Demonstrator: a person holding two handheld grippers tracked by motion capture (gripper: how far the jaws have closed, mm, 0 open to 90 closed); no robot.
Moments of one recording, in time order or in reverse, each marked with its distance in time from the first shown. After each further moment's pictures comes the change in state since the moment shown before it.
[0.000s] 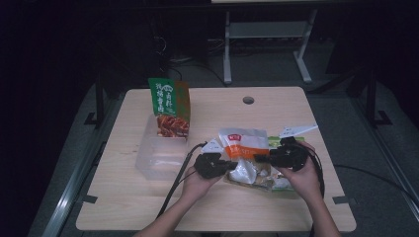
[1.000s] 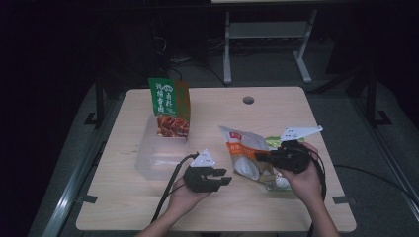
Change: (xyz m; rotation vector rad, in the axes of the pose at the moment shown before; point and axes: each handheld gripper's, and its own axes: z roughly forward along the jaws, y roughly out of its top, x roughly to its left) left arm -0.023 -0.022 -0.039 0.036 0.005 0.071; right arm 0.028 0.007 -0.016 -0.047 -0.049 -0.082
